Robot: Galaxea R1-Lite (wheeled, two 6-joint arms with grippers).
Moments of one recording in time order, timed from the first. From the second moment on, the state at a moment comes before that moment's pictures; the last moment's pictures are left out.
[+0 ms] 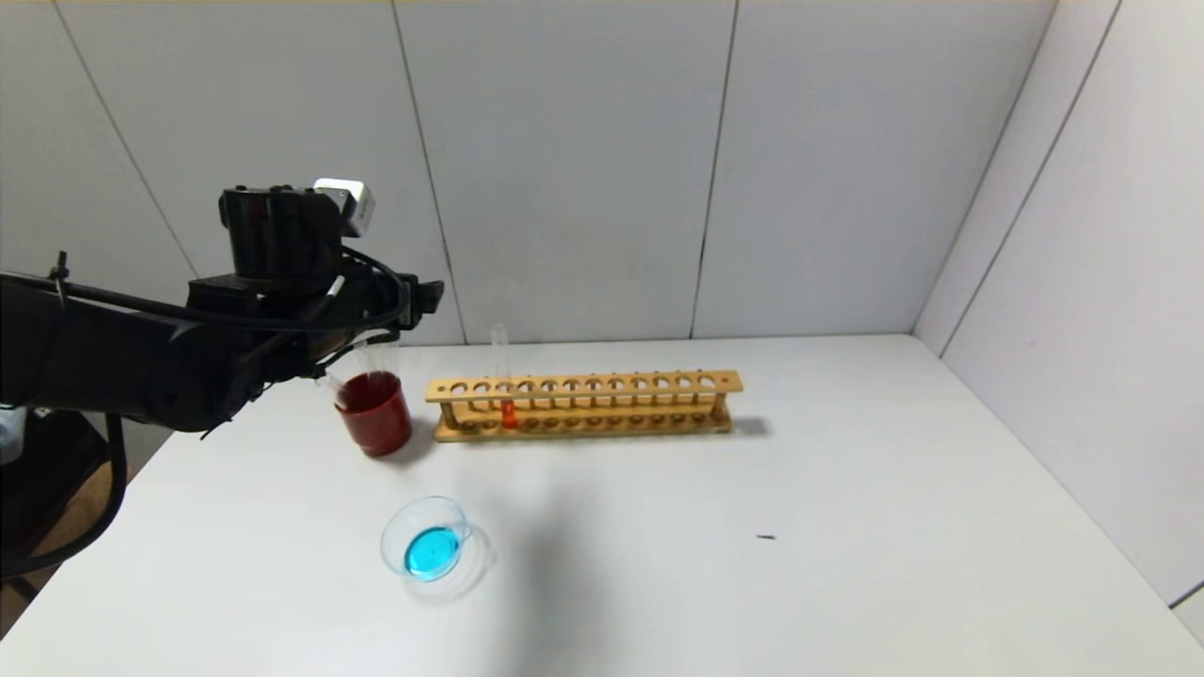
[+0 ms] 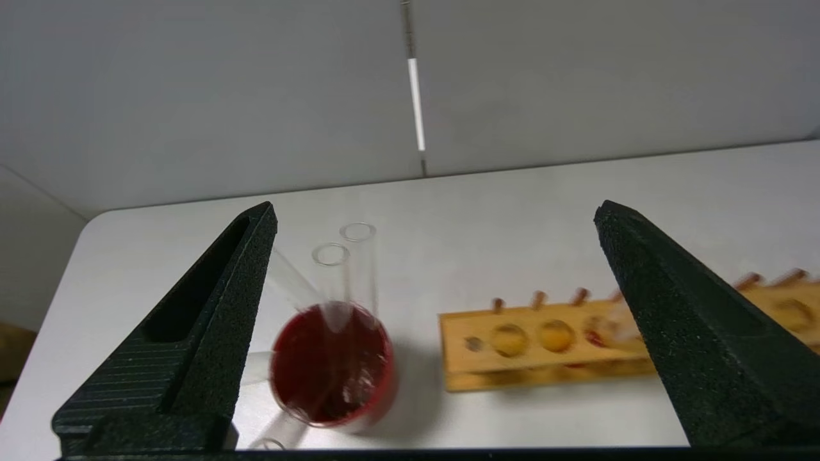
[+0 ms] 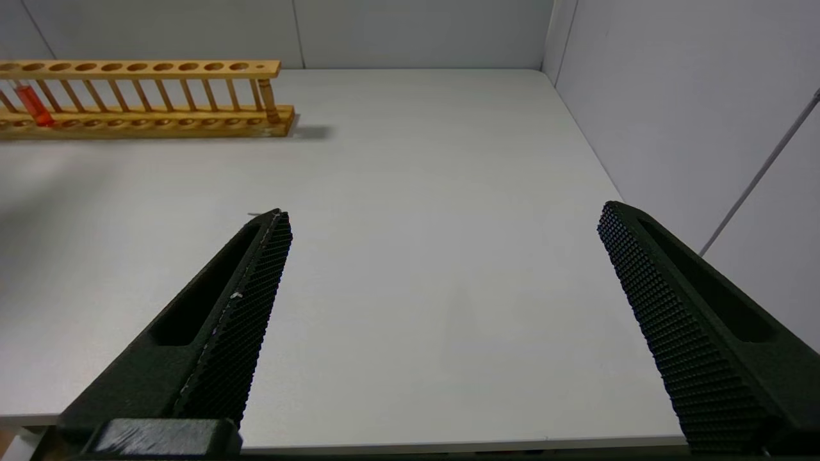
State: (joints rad) left arm -0.27 1.82 -1.07 -0.56 0.25 0.01; right arm 0.00 0.00 0.00 0.00 0.00 0.00
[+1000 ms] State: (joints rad) left arm -0.52 1.79 -0.79 -0.69 0.27 -0.15; right arm 0.00 0.00 0.00 0.00 0.00 0.00
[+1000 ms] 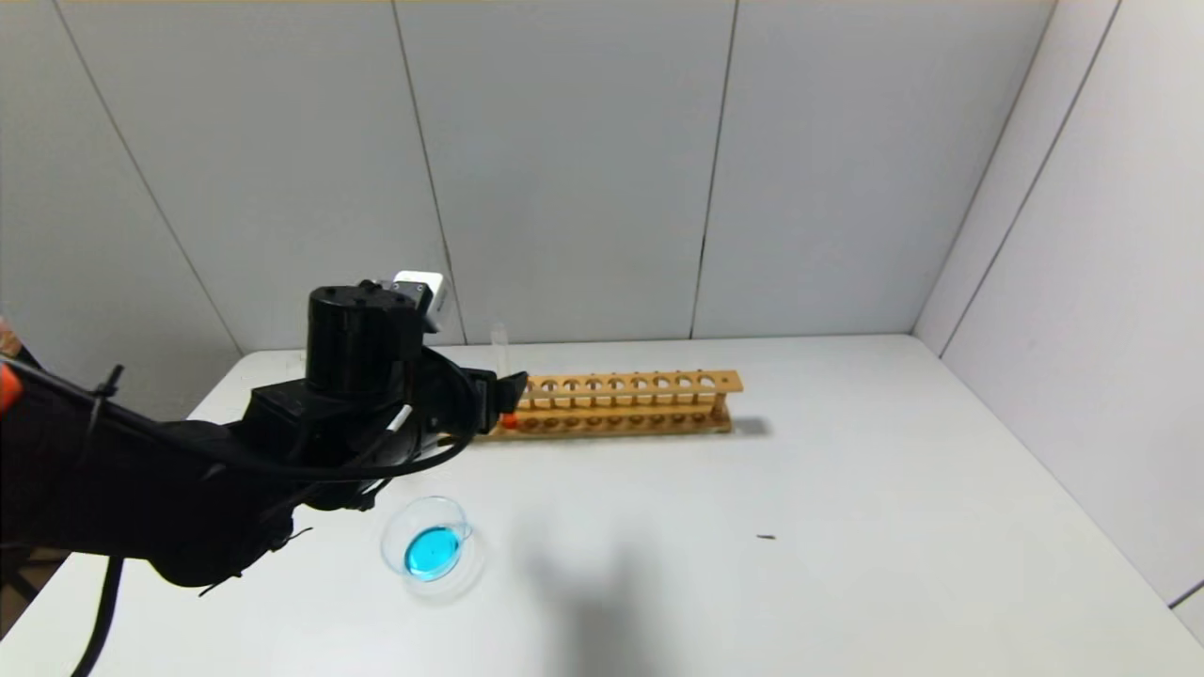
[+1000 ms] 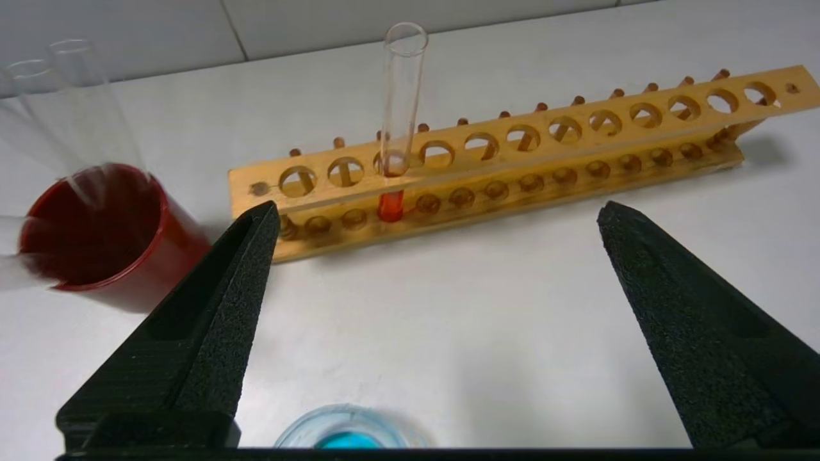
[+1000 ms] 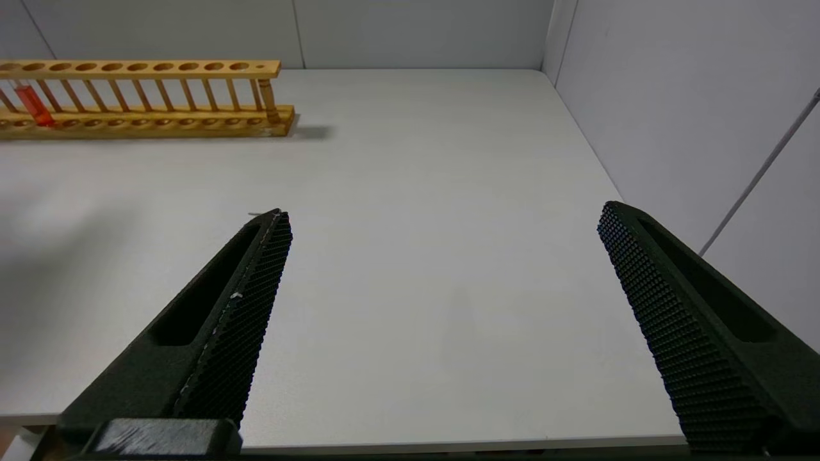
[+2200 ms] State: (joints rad) left arm -0.43 2.16 -1.15 -0.67 0.27 -0.13; right arm 0.00 0.00 0.00 0.00 0.00 0.00
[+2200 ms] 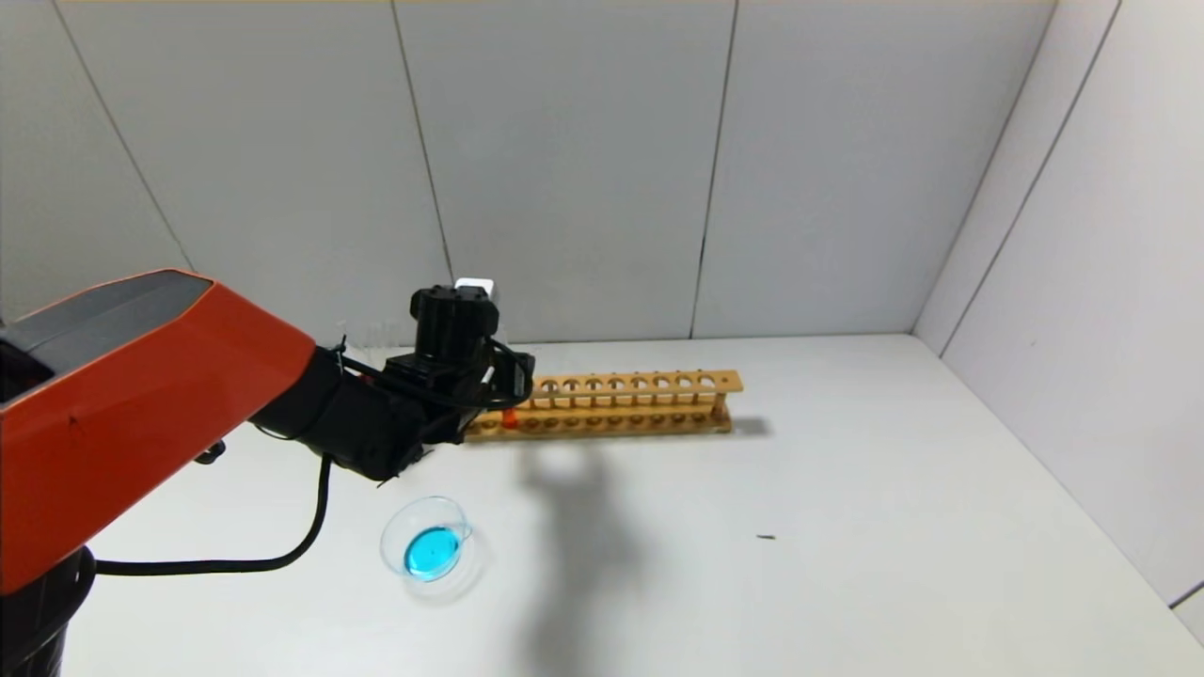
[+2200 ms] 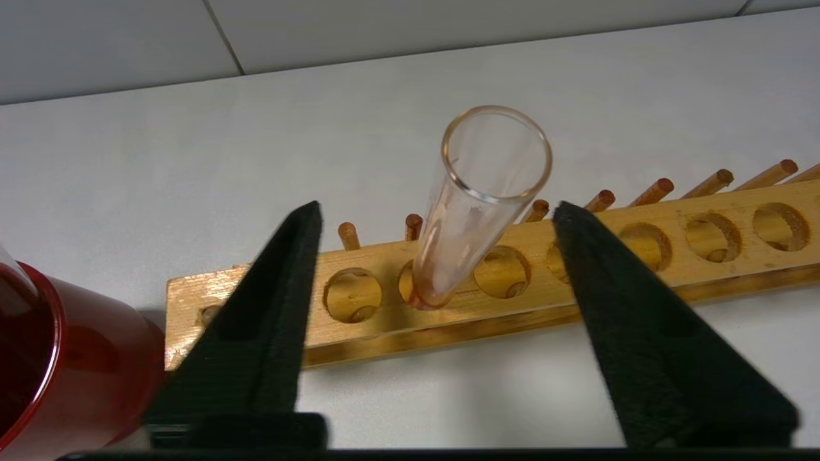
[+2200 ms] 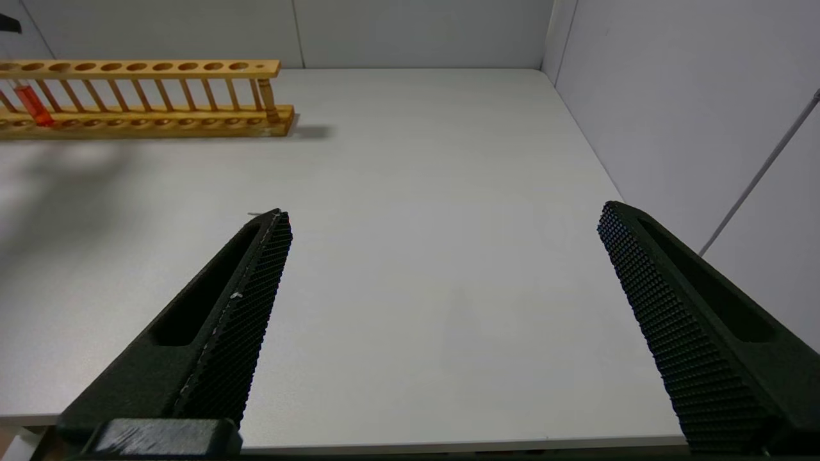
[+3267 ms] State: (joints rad) left arm -0.44 2.07 -1.25 -0.57 0.27 -0.06; right arm 0.00 0.00 0.00 0.00 0.00 0.00
